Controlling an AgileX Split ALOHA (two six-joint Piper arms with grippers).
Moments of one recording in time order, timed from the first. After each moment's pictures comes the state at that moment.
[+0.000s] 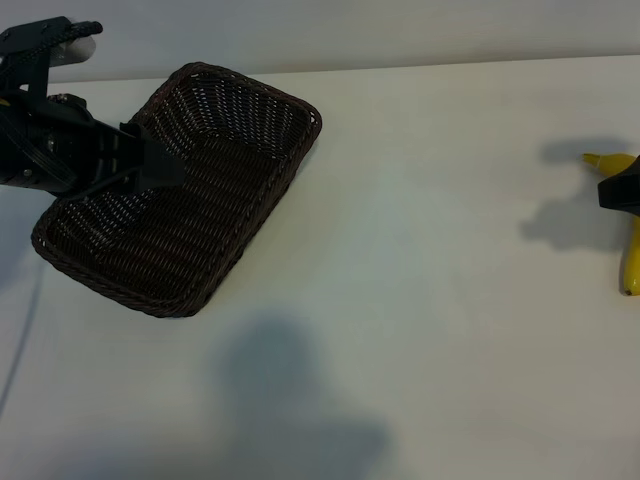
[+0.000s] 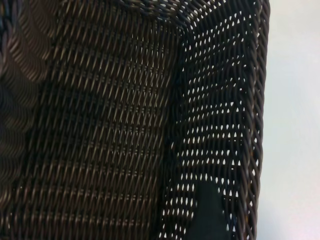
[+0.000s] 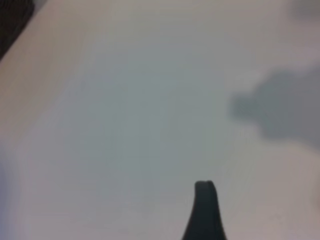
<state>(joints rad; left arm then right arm) -0.11 1.42 -0.95 -0.63 0.63 0.46 -0.10 1.26 -0.78 0.63 0.71 -0.62</state>
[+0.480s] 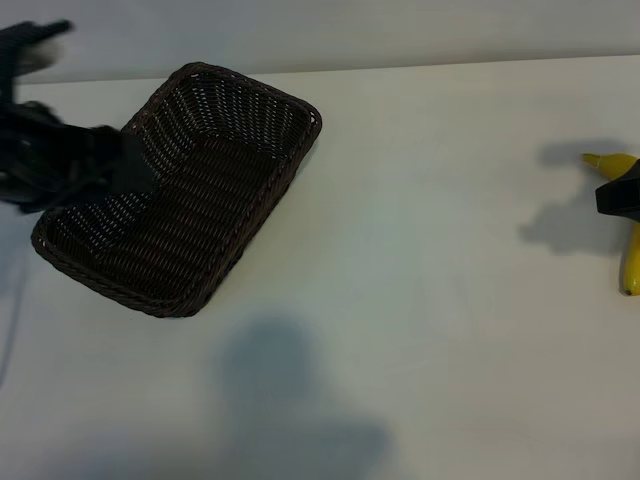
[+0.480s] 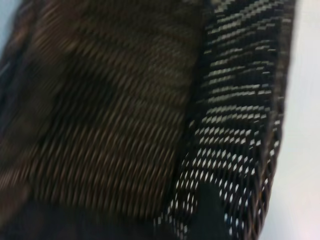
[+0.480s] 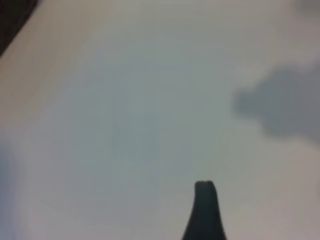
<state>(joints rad) -0.10 1.35 -0.96 -0.40 0.71 0.03 -0.10 1.26 -0.78 0.63 0.74 -0.62</state>
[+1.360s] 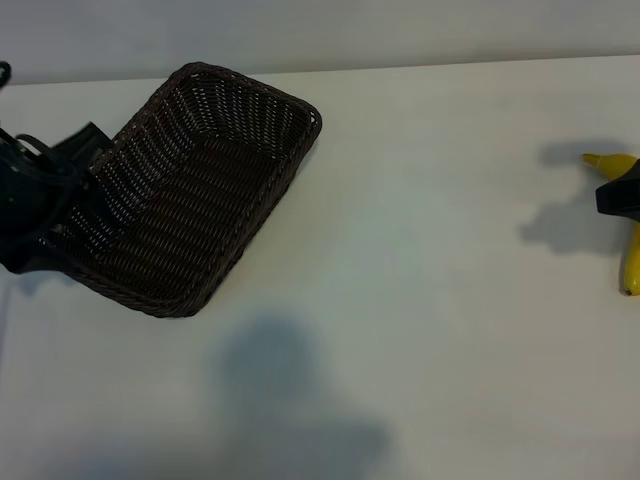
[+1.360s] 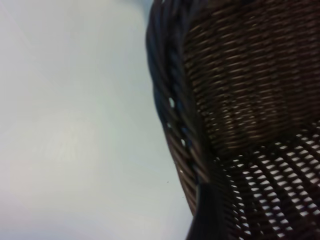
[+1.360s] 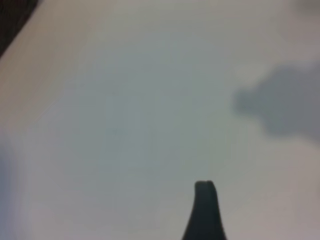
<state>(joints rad) -0.08 1.51 -1.00 -0.19 0.87 -0.80 -0.10 1.26 -0.78 0.63 0.74 -0.62</state>
